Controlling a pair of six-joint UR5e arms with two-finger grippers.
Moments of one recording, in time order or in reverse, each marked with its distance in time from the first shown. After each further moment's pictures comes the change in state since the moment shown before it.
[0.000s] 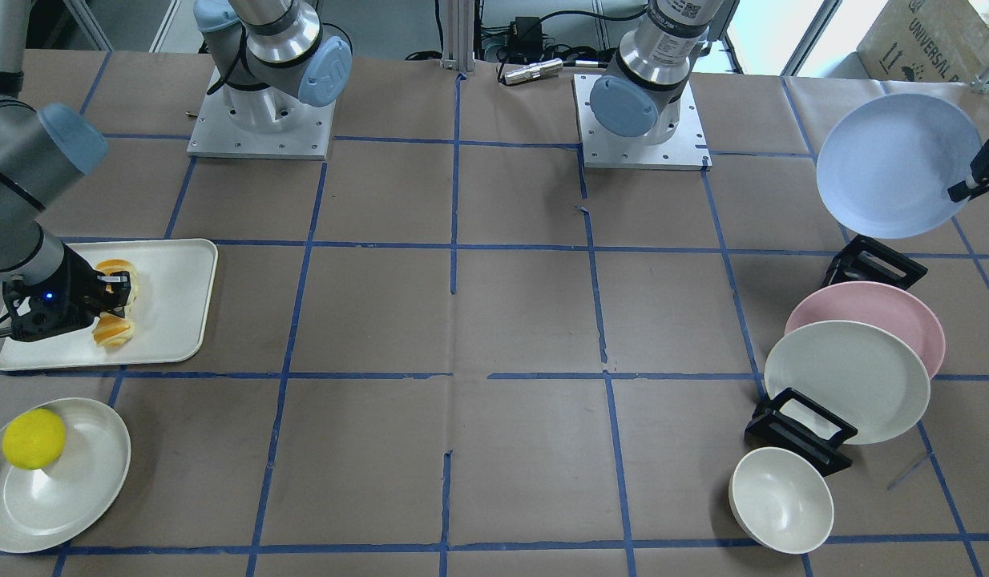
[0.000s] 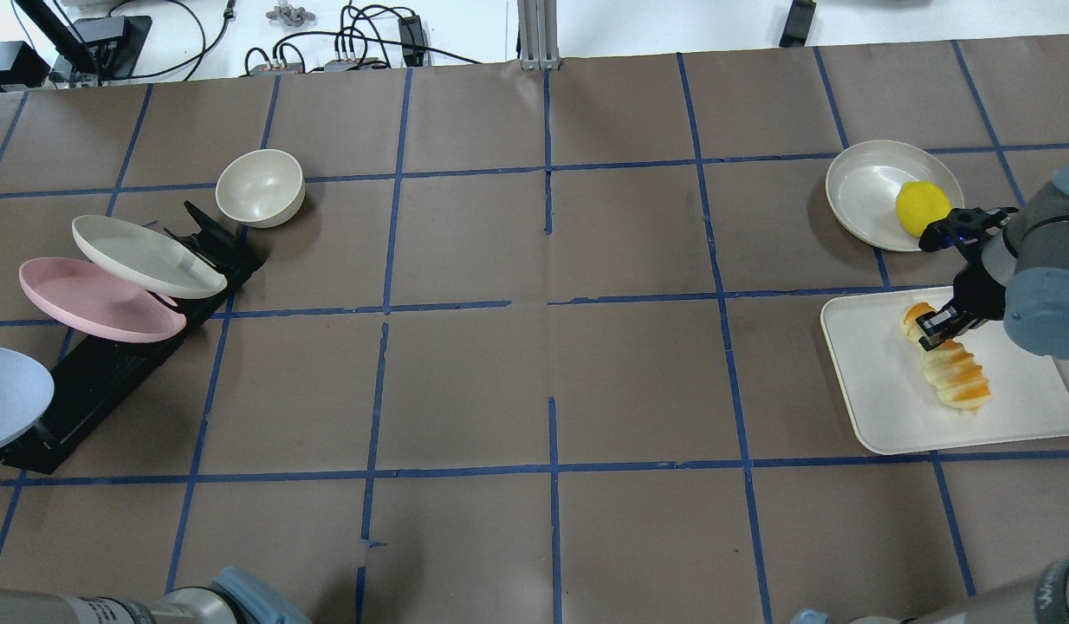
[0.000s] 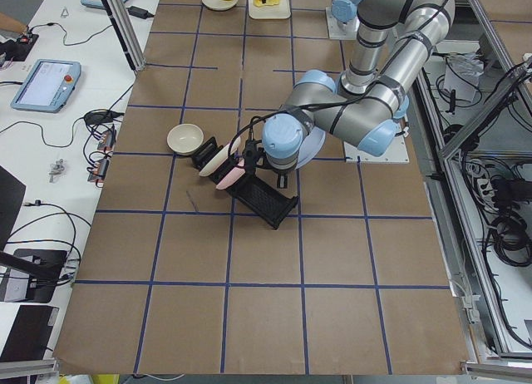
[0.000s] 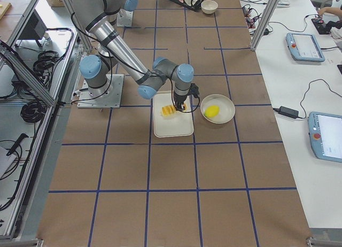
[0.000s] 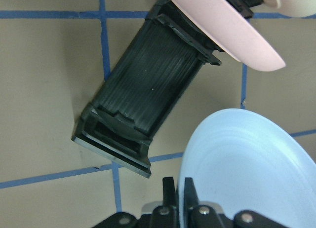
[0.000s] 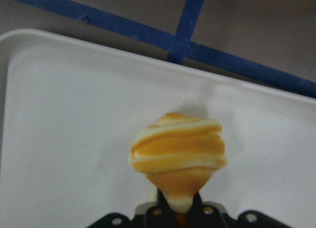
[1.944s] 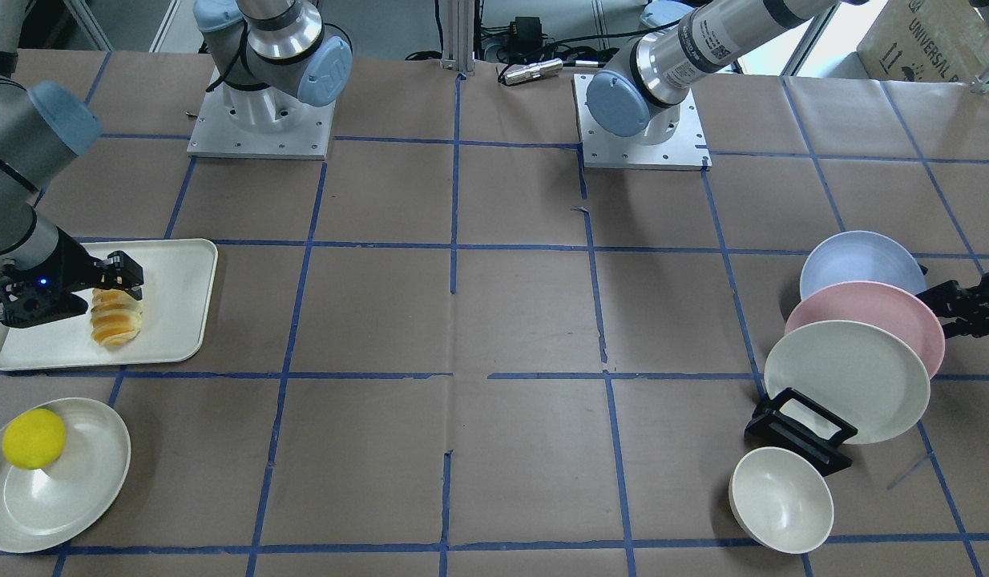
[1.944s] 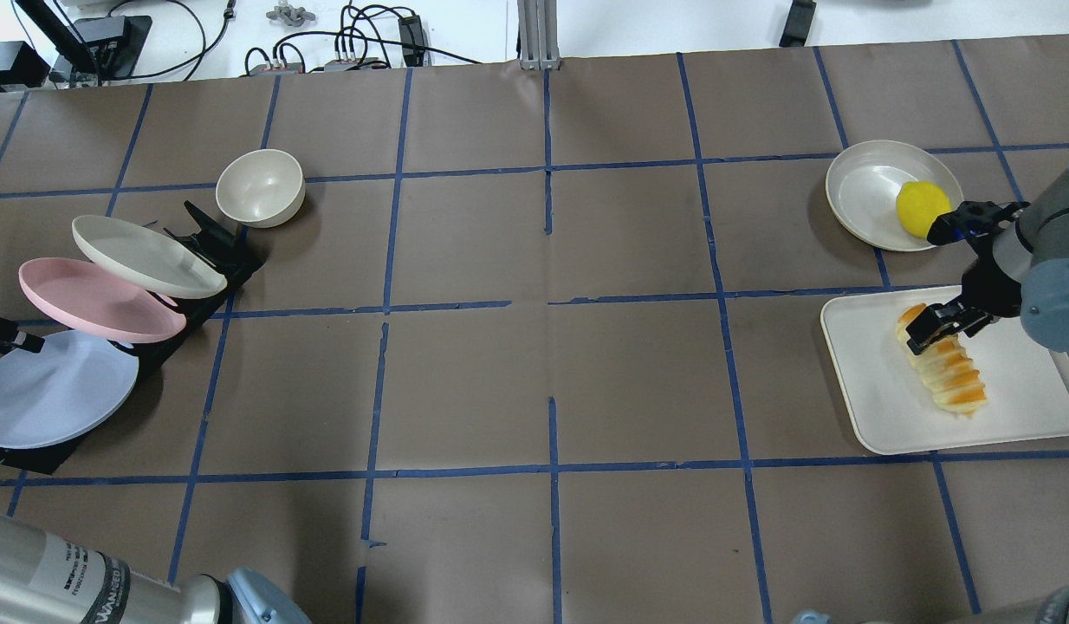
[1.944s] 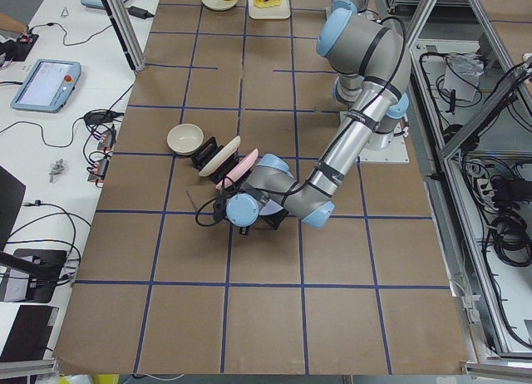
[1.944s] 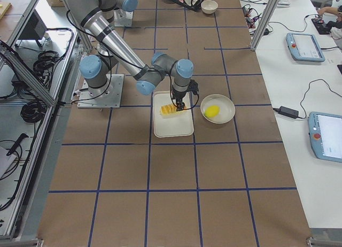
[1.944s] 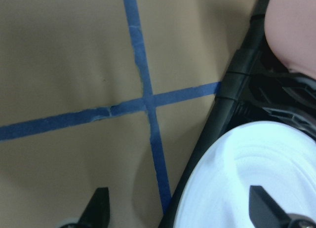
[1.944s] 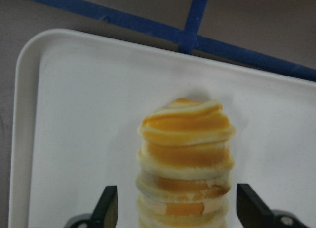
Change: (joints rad) left arm -0.050 -0.453 0.016 0.420 -0.109 0.075; right arm 0.001 -0.051 0.005 0.062 0.011 0.034
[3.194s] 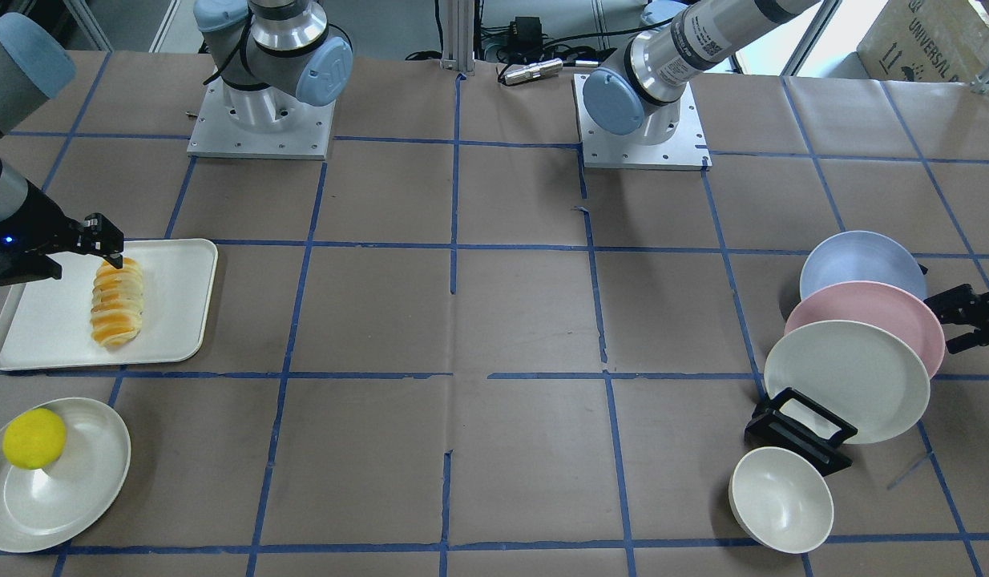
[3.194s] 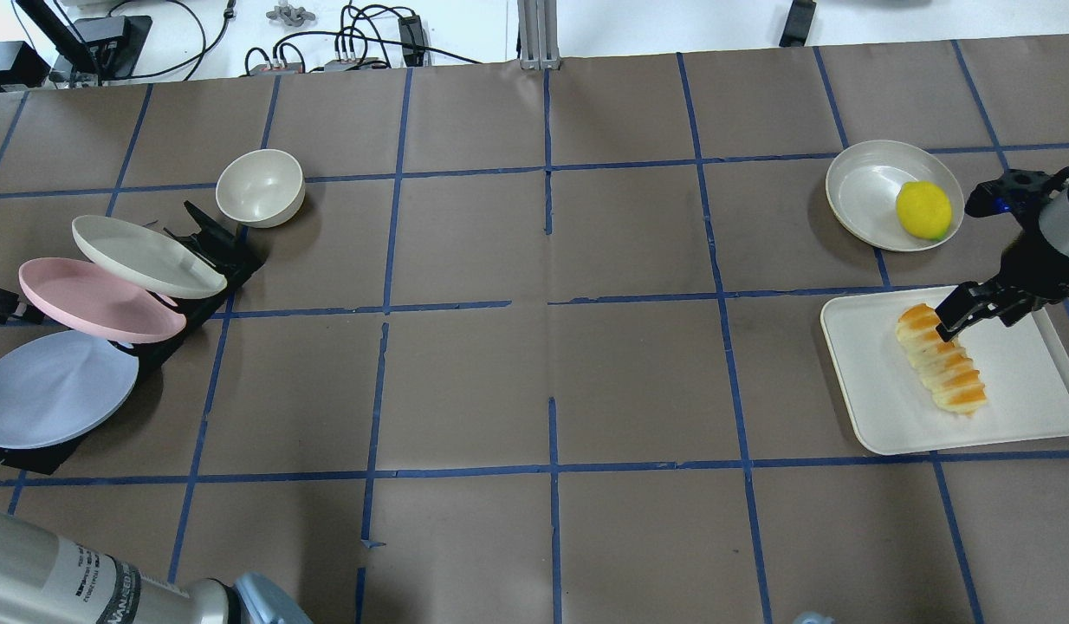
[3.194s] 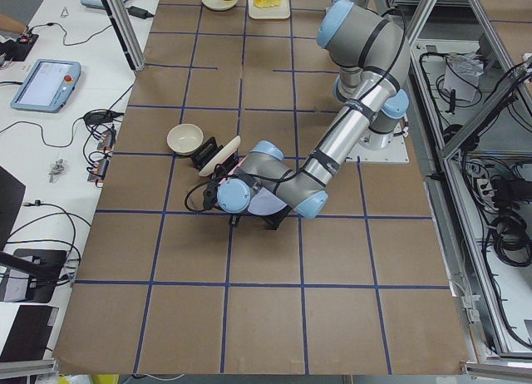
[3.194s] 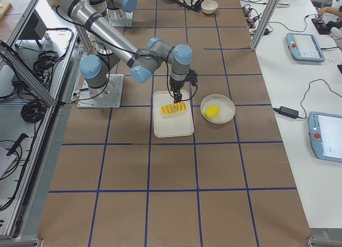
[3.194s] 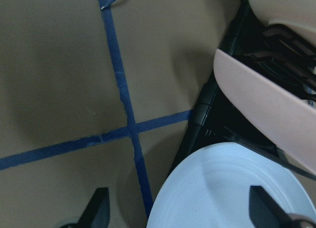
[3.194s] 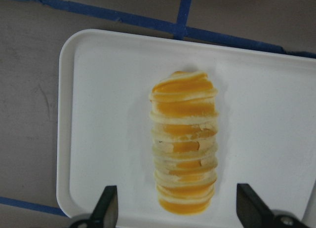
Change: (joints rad) left arm -0.044 0.011 0.030 -0.004 -0.030 0.004; right arm -0.001 -0.135 -0.054 0.195 -0.016 0.070
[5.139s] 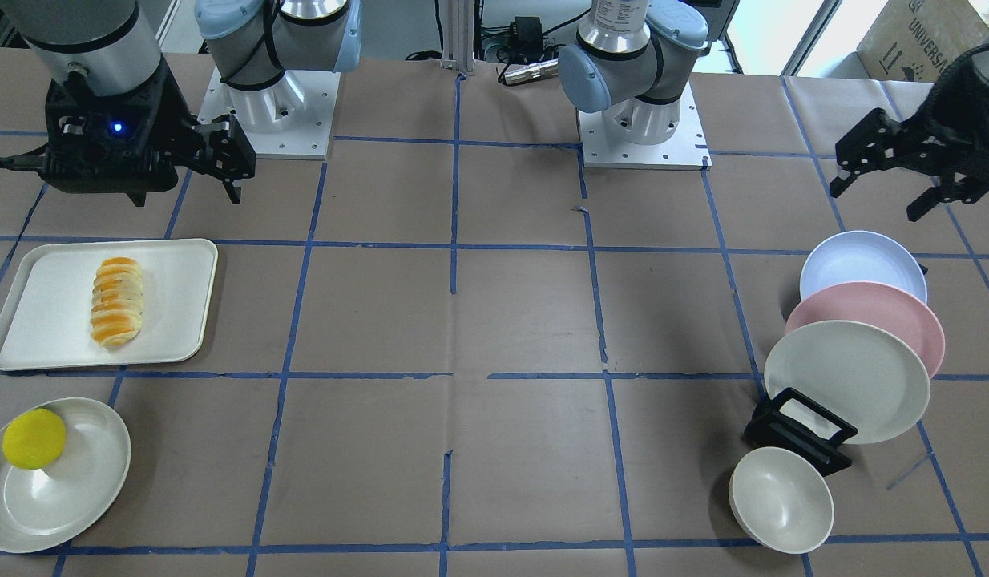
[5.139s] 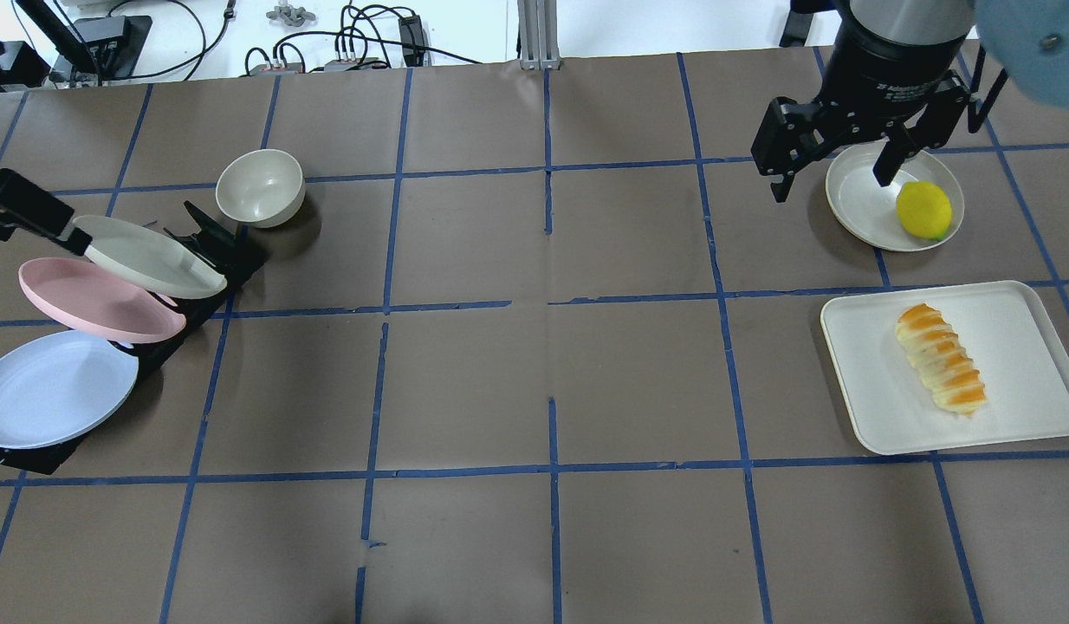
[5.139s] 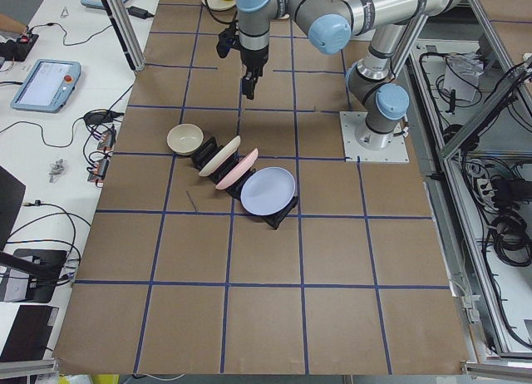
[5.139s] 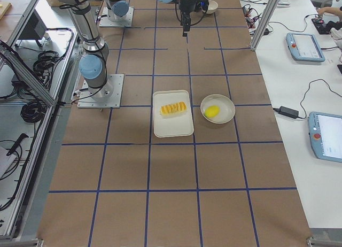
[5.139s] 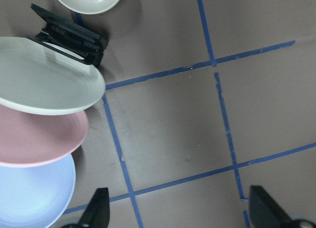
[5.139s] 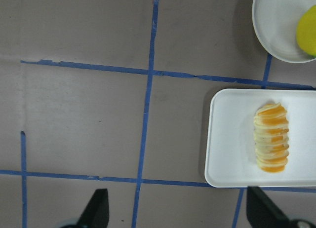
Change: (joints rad) left arm -0.329 0.609 -0.119 -0.245 0.143 -0.277; right arm 0.515 -0.058 -0.527 0.558 -0.025 0.600
